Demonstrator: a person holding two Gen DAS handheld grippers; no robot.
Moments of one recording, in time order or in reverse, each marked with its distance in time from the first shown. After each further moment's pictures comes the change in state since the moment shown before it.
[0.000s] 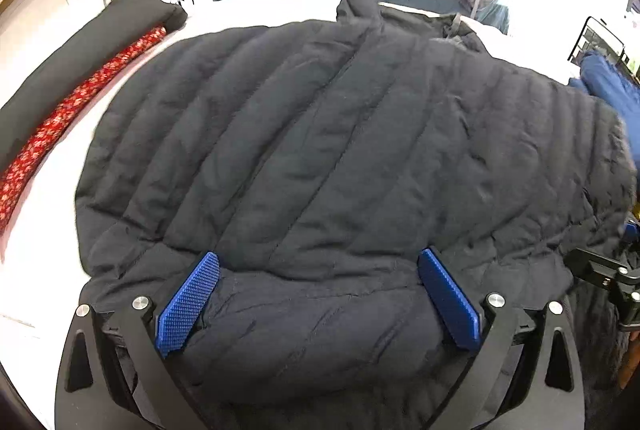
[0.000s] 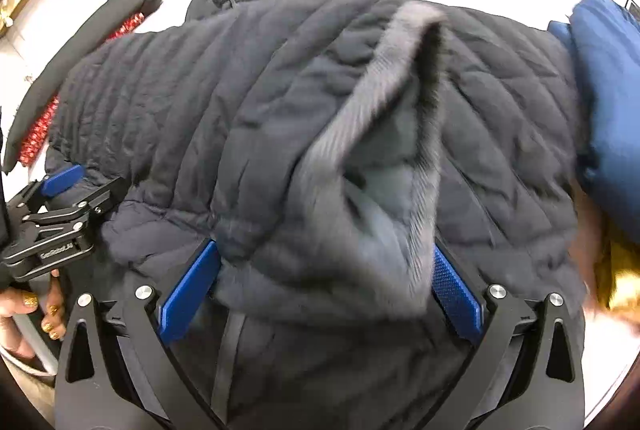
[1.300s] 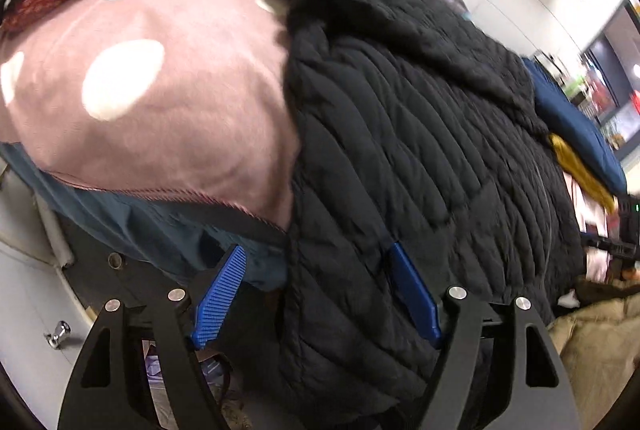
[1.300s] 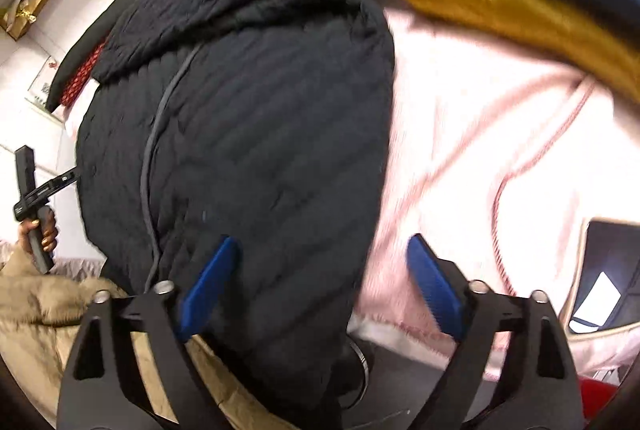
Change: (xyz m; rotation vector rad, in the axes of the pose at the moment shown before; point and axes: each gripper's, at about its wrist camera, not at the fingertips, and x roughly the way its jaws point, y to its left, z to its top) left arm -0.076 0.146 -0.205 -0.132 0.057 -0.349; right arm -0.115 -0.111 -0.202 0.063 0.120 0.107
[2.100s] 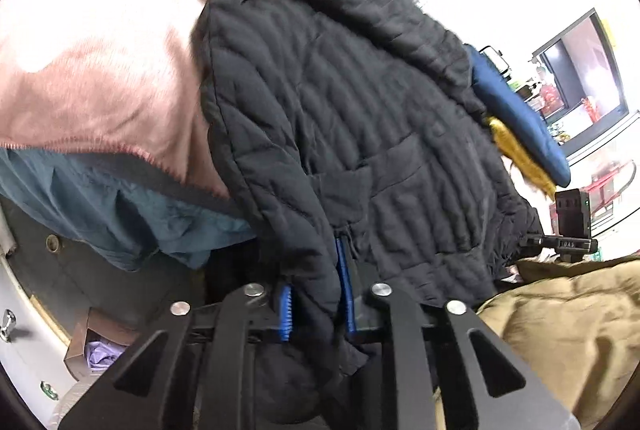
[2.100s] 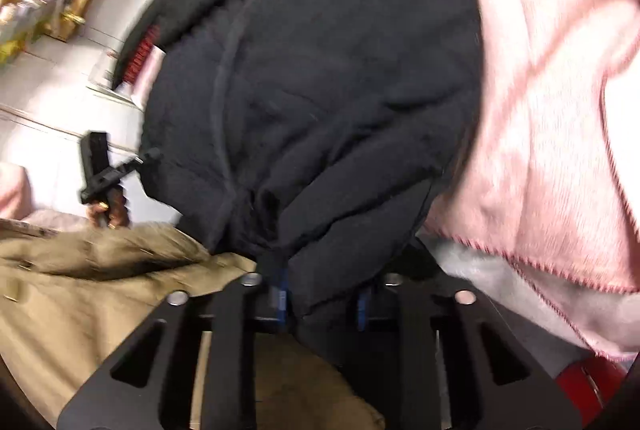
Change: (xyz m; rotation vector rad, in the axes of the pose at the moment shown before) left arm -0.002 -0.021 -0.016 -0.038 0.046 -0.242; right arm -0.001 0.021 -0.016 0.026 0.068 0.332
